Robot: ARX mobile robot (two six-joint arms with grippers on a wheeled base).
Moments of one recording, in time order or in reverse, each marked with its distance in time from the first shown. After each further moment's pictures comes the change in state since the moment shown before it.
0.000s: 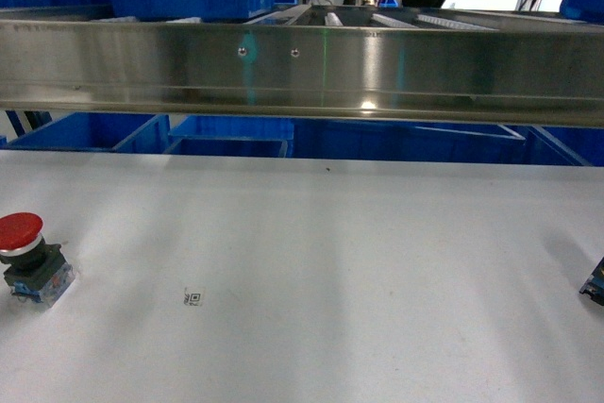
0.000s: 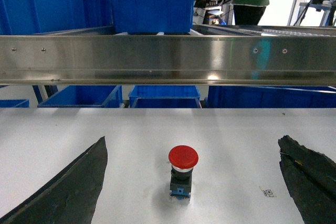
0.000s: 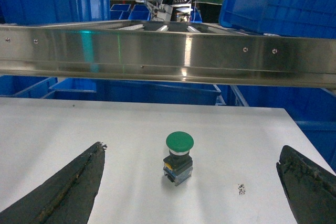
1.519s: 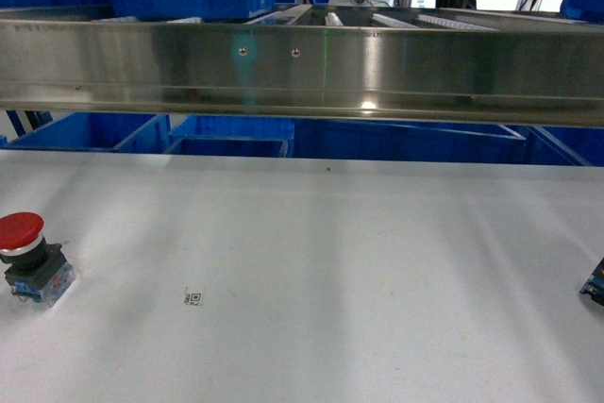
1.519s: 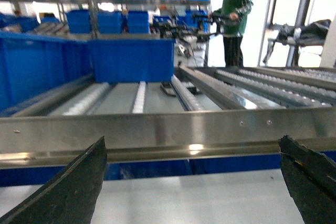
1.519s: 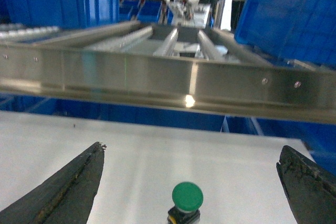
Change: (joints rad) left arm 0.125 0.739 0.267 0.598 0.236 -0.043; right arm 0.032 0.744 0.197 0.518 -0.020 -0.036
